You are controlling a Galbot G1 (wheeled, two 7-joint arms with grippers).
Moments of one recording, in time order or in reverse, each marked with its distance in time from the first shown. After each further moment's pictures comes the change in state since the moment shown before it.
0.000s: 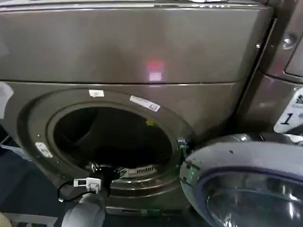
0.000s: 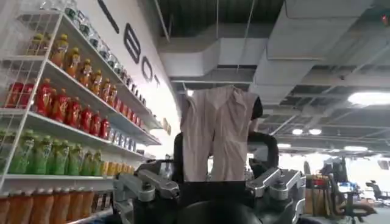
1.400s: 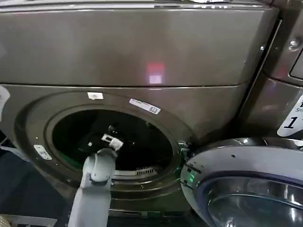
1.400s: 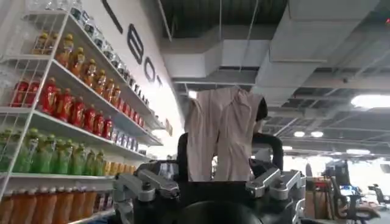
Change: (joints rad) left arm -0.553 0.052 -0.008 0.479 0.951 -0.622 1.002; right arm -0.046 -0.025 0.020 -0.038 0.001 0.020 -0.008
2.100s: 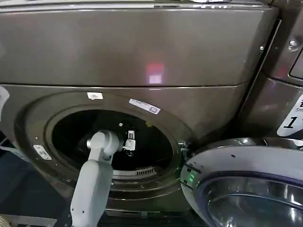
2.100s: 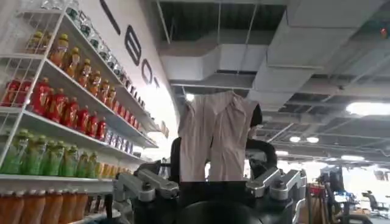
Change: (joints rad) left arm -0.178 0.026 0.050 0.188 0.161 -0.176 0.268; right arm 0.008 -0.009 -0.009 -0.012 -0.008 0.005 -0.002
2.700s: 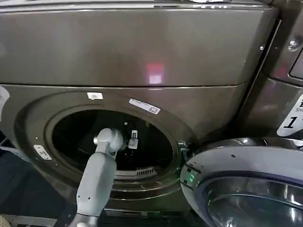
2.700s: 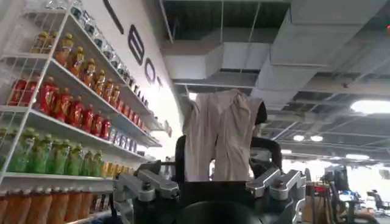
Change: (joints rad) left arm -0.032 0.009 0.006 0.190 -0.072 0.051 0.021; right arm 0.012 0.007 -0.021 0.012 -0.002 0.001 -0.003
